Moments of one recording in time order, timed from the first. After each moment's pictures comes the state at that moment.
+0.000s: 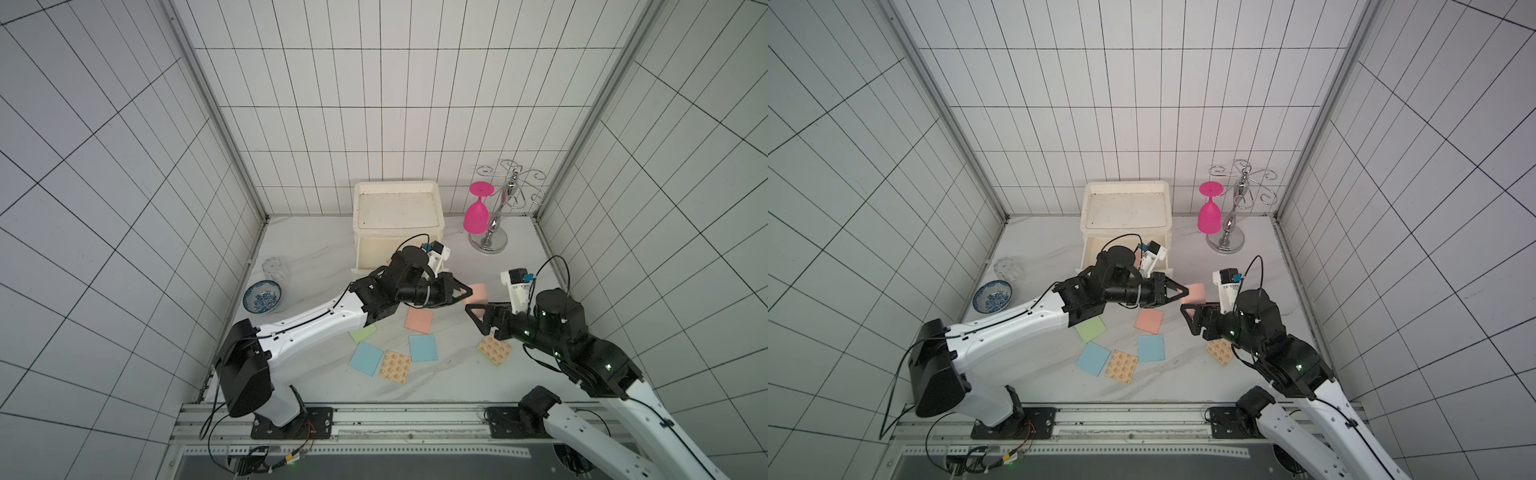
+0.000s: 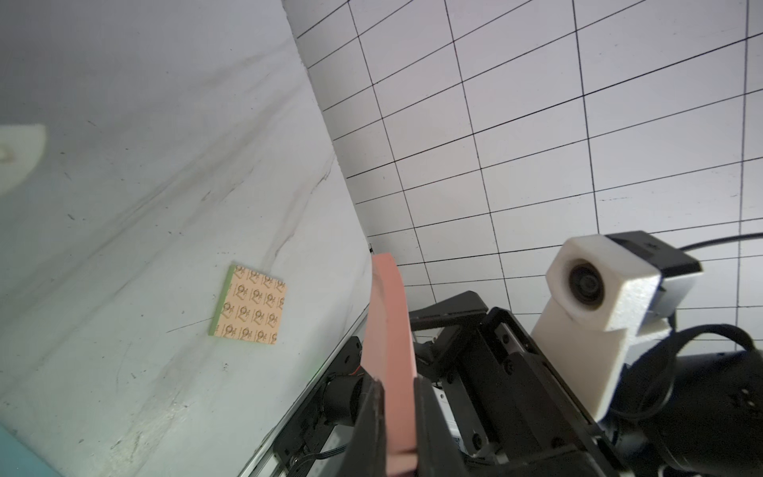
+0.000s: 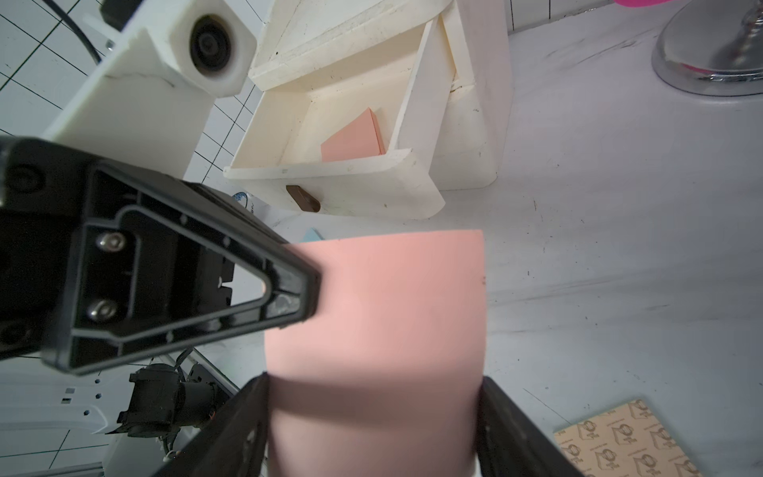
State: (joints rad) left arm -0.95 1.53 1.29 -0.10 0.46 -1.04; right arm 0.69 0.63 0.87 -0.73 -0.13 0.53
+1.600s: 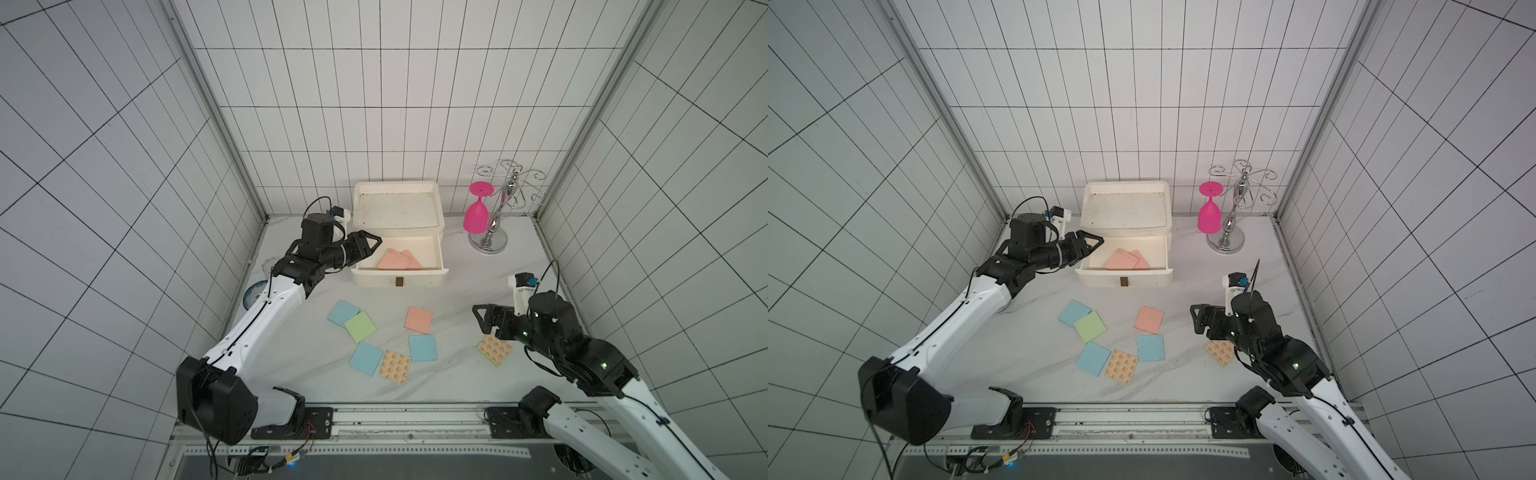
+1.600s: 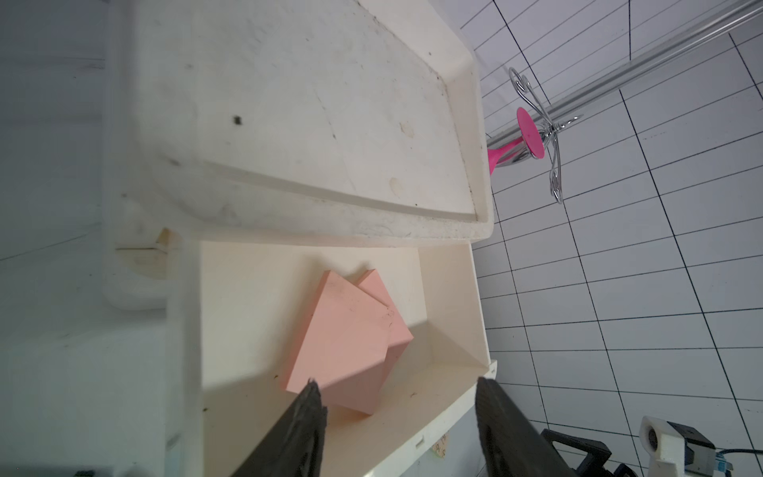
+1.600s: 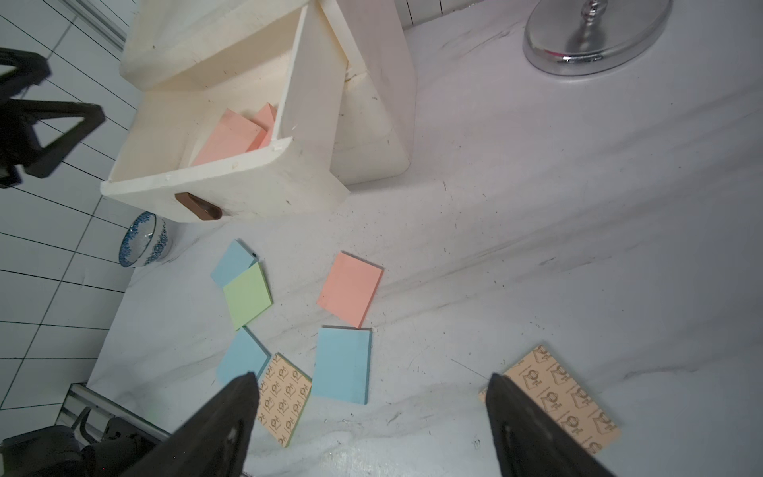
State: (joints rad) left arm -0.31 1.29 1.22 -0.42 0.44 -0.71; right arm 0.69 0.66 0.83 -0.83 0.06 0.57
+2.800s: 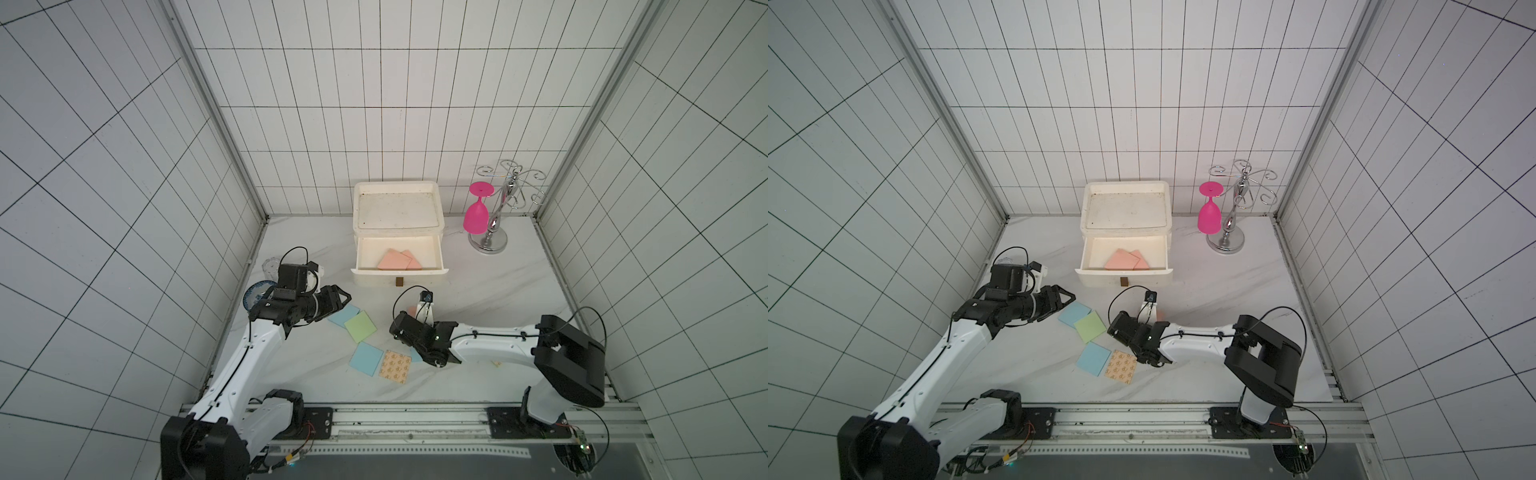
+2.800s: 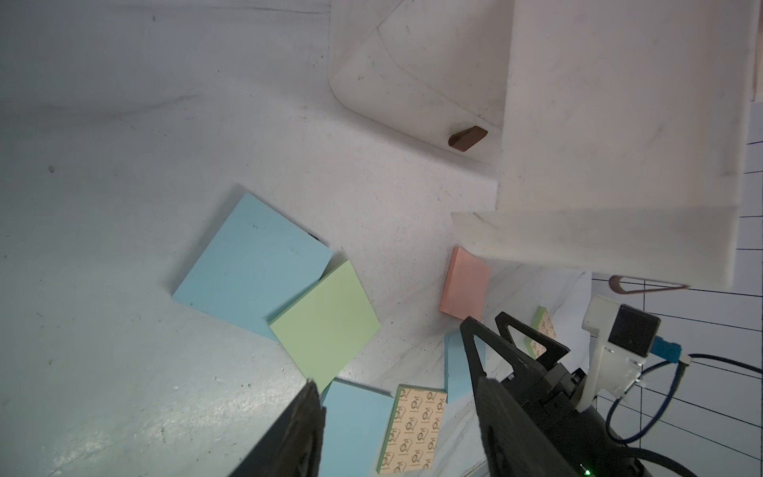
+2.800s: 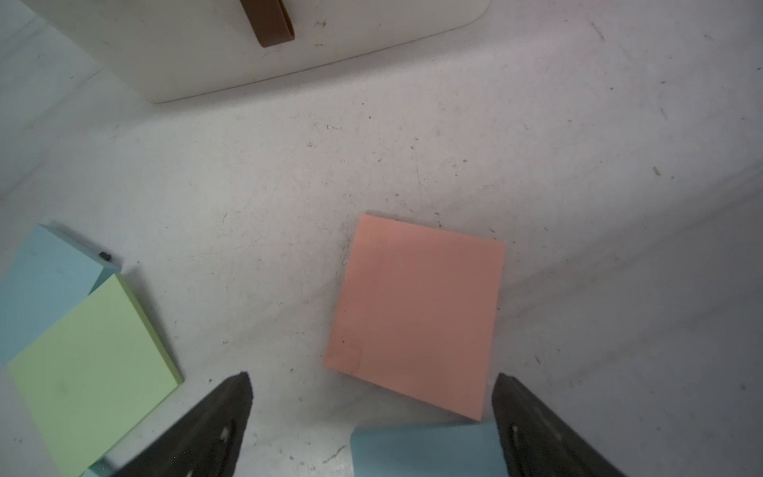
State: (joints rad) left arm -0.12 1.05 0.79 -0.64 0.52 -0.54; right arm 1.21 1.67 0.89 -0.31 0.60 1.10
